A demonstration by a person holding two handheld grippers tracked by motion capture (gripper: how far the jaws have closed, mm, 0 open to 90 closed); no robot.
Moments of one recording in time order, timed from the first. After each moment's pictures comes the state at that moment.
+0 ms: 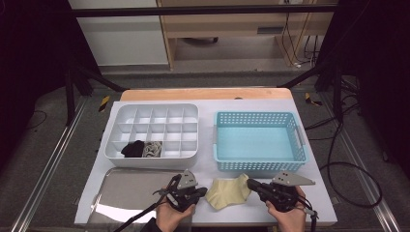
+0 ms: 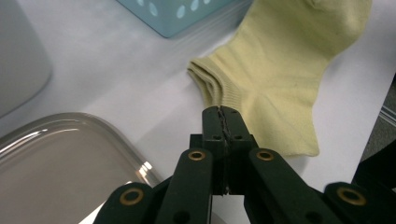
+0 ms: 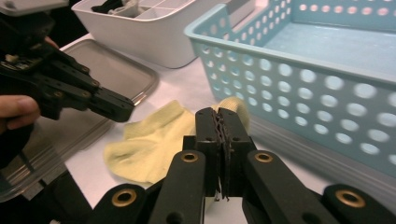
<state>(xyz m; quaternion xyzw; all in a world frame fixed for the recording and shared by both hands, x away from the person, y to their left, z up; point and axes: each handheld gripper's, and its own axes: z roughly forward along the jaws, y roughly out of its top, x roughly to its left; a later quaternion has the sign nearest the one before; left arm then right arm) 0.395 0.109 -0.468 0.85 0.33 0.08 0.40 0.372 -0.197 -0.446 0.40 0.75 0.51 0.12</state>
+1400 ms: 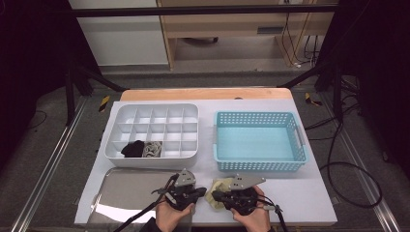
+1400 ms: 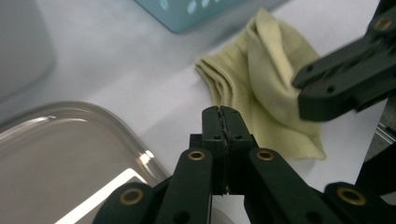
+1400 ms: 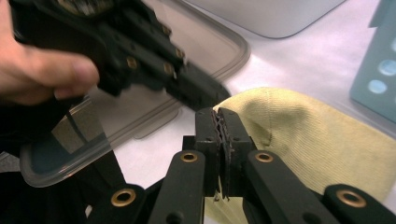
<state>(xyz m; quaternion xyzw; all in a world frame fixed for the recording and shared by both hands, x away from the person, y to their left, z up) 0.400 0.117 -0.471 0.84 0.35 0.06 0.41 0.381 -0.108 -0.468 0.31 0.82 0.48 0.05</state>
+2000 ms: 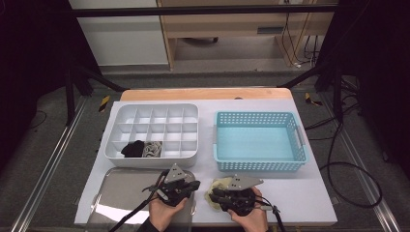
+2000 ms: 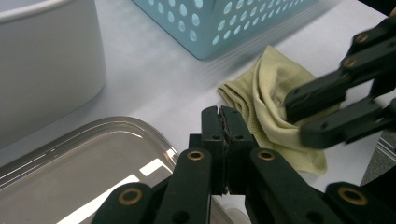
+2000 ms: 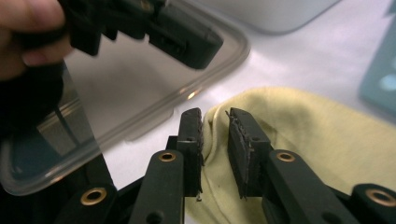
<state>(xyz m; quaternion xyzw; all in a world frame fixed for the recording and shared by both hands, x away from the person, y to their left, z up) 0.403 0.132 -0.457 0.82 0.36 0.08 0.43 0.382 -0.103 -0.475 0.32 0.81 0.48 0.06</state>
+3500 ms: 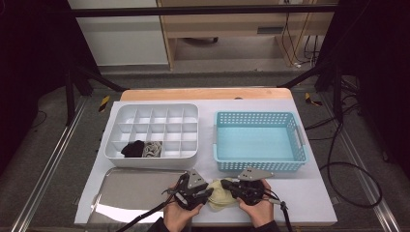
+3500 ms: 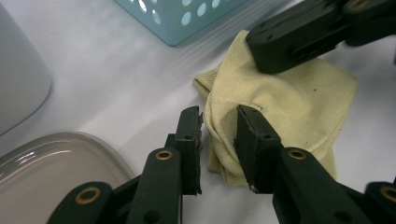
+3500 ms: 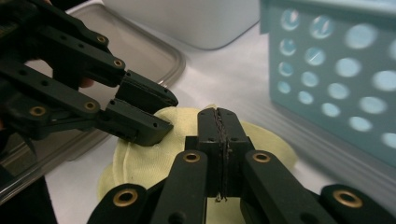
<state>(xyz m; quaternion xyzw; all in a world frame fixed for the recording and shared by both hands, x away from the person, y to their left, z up) 0.399 0.089 -0.470 0.86 0.34 0.11 0.38 0.404 -0.128 -0.479 0.37 0.79 0.49 0.09</state>
